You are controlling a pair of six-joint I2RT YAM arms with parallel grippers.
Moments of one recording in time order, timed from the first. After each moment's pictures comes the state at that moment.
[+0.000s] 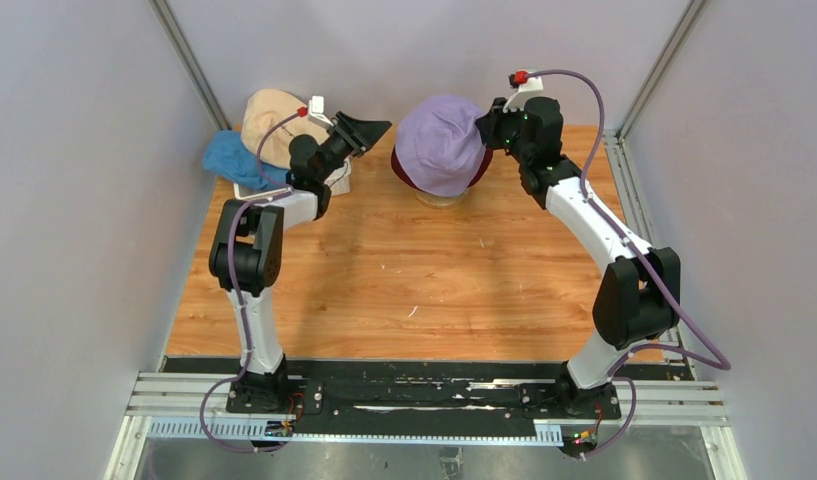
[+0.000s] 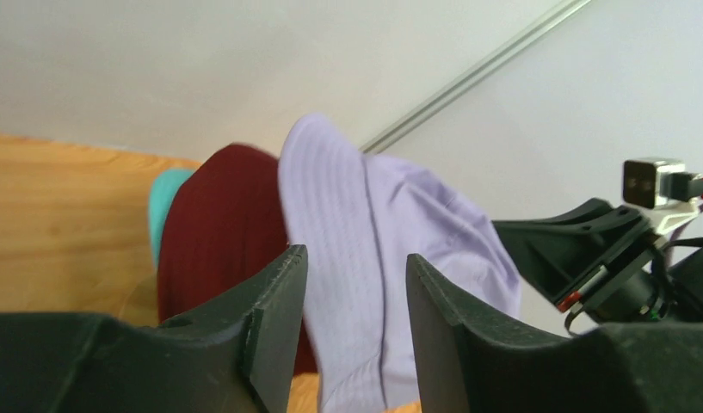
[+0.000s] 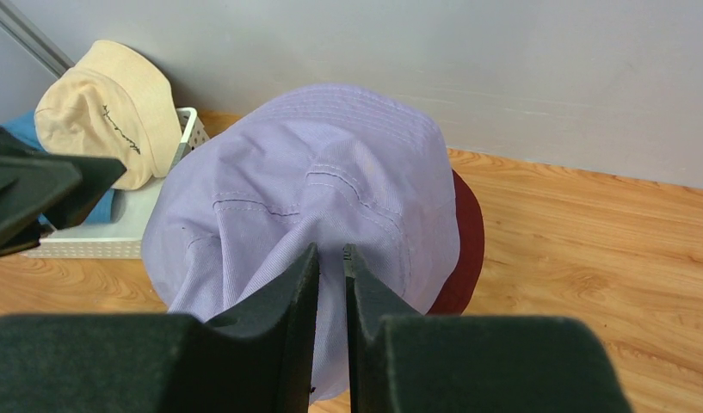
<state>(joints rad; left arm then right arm) -0.19 1.98 1.20 1.04 0.48 -1.03 0.30 1.65 1.42 0.11 -0.11 0.18</state>
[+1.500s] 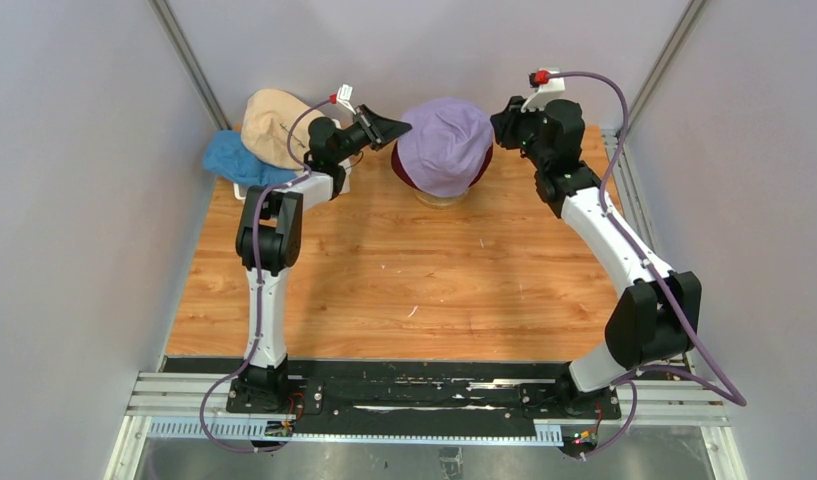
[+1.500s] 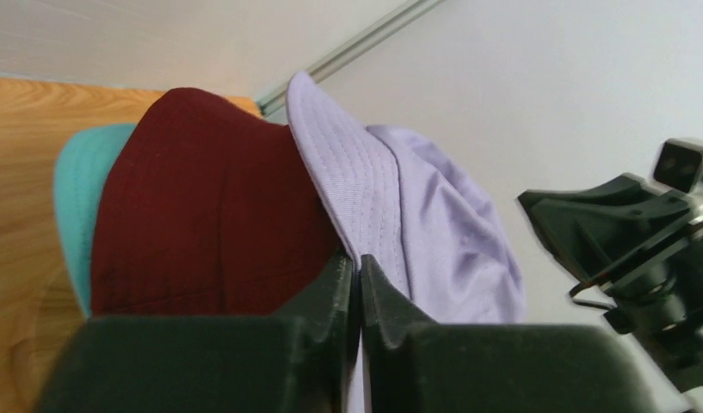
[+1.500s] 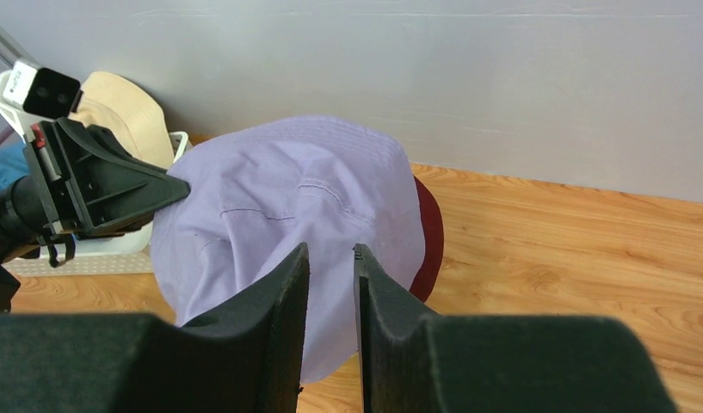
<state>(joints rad) -0.21 2.27 1.60 0.94 0.74 -1.18 0.27 1.53 1.36 0.10 -0.07 0.16</state>
